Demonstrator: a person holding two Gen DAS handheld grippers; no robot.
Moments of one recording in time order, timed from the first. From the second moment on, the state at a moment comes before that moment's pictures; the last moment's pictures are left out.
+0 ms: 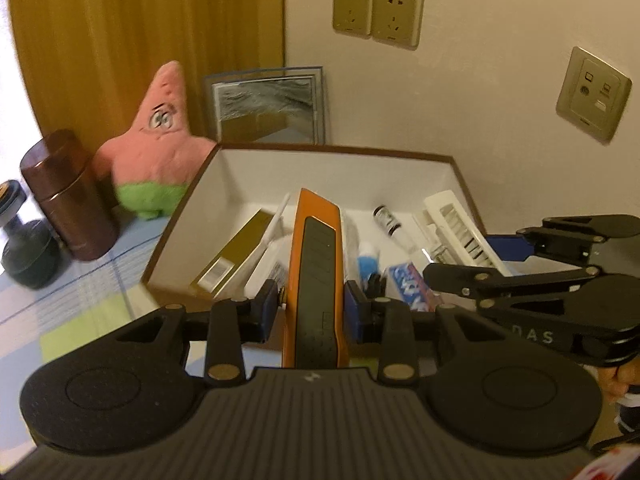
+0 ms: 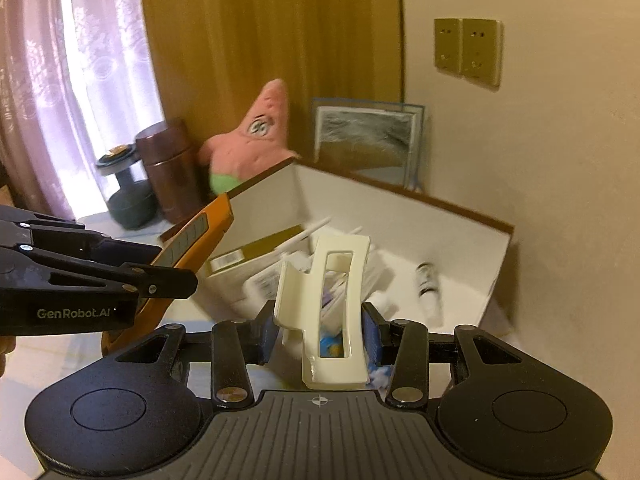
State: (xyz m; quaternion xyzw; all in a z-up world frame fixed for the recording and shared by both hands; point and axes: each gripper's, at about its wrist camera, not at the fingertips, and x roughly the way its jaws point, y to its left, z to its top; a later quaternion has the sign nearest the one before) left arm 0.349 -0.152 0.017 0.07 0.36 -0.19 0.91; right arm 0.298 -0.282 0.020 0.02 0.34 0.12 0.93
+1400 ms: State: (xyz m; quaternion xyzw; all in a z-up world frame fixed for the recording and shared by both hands) left arm 0.532 -0.234 -0.056 0.12 0.45 -0.18 0.87; right arm 0.471 -0.339 -0.058 -0.01 0.46 0.10 0.88
